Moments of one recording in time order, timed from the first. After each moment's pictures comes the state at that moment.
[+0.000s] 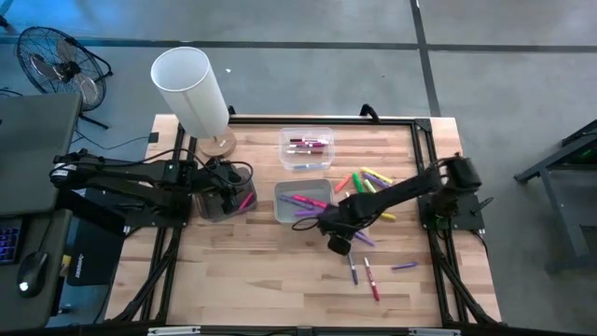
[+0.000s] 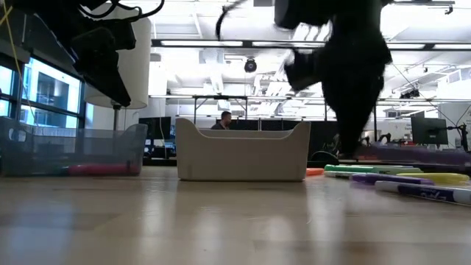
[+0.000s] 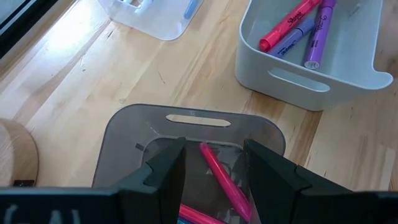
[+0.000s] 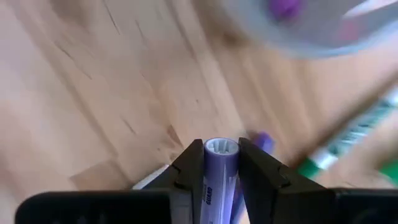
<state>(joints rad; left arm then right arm) 0.00 0.88 0.64 -0.63 -0.31 -0.37 0.22 1.81 1.20 -0.86 0.05 0.67</state>
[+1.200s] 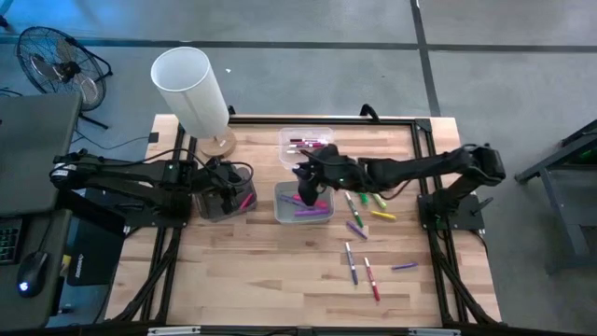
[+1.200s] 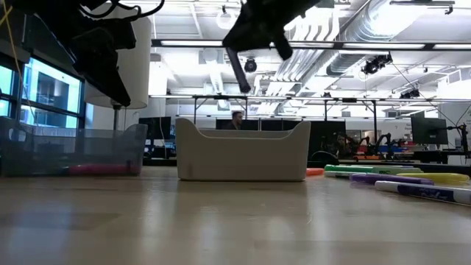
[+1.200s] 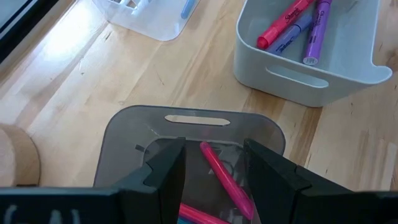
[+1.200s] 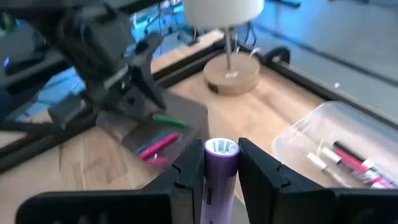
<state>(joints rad) 0.00 0.88 0.64 -0.63 -0.30 -0.34 0.03 1.59 1.20 -0.04 0.39 0.44</state>
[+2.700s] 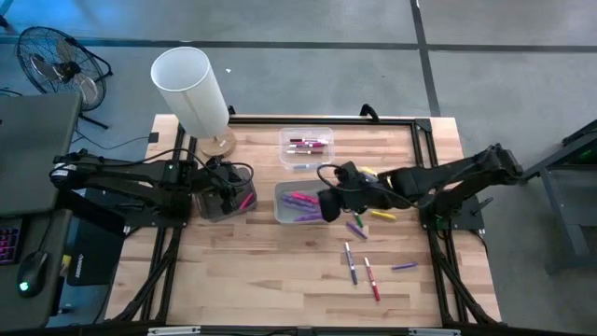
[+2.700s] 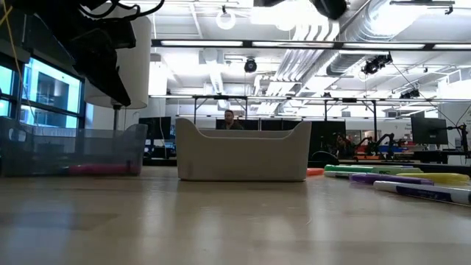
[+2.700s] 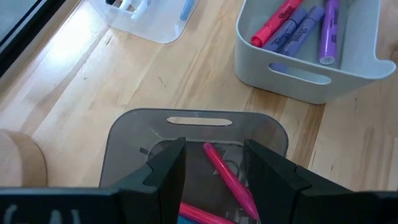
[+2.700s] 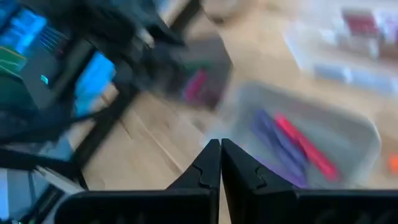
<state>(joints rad) 0.00 0.88 0.64 -0.63 -0.31 -0.30 0.24 1.46 1.34 -0.57 0.45 1.08</state>
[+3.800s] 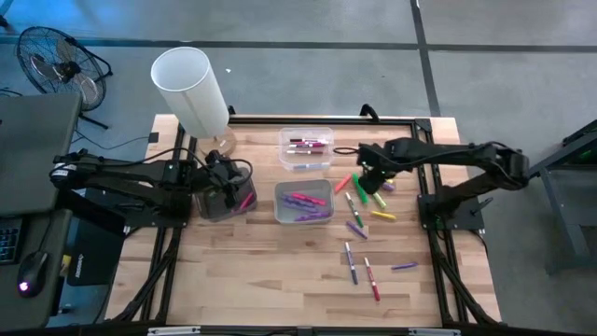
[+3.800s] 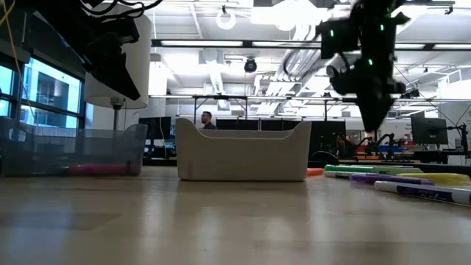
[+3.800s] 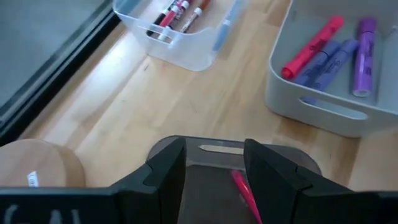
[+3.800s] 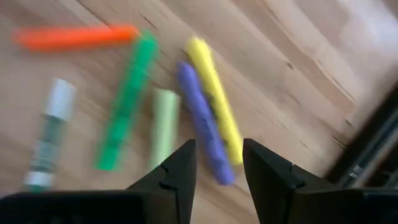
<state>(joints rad) 0.00 0.88 0.64 -0.57 -0.45 -0.29 -0.31 1.35 0.91 -1.03 0.25 0.57</state>
